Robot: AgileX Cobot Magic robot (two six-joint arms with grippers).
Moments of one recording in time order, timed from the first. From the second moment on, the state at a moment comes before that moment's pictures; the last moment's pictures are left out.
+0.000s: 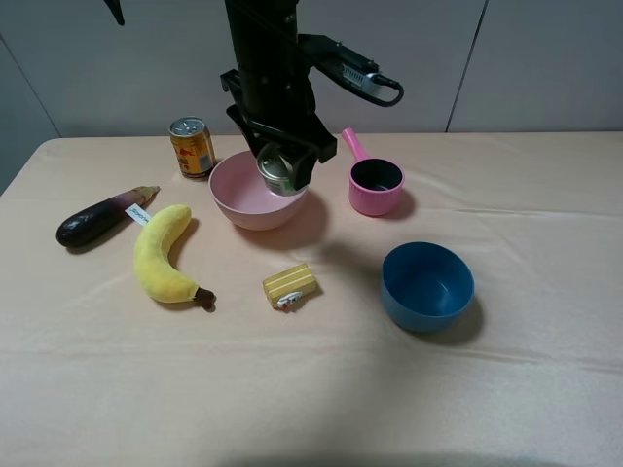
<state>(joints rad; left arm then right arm) -0.70 2.13 -1.90 0.09 1.17 0.13 0.11 -0.01 -0.50 -0.06 1.02 0.02</state>
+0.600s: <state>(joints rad) -0.86 2.21 -2.01 0.04 1.17 0.13 0.11 -0.01 -0.50 -0.06 1.02 0.02</state>
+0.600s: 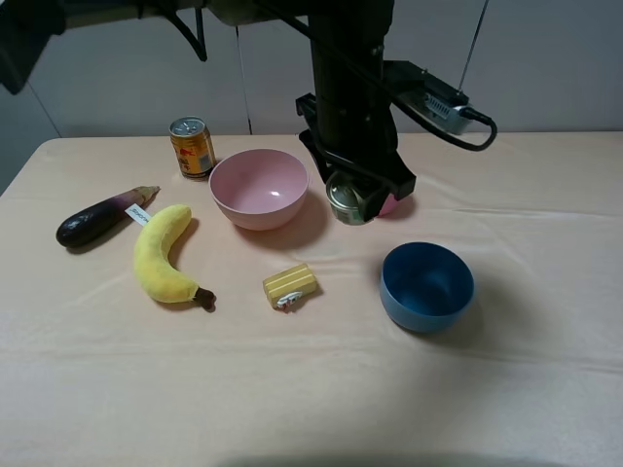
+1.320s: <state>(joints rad) -0.99 2.25 -2.01 -0.02 1.07 0.13 0.11 -0.01 -0.50 -0.06 1.02 0.02</state>
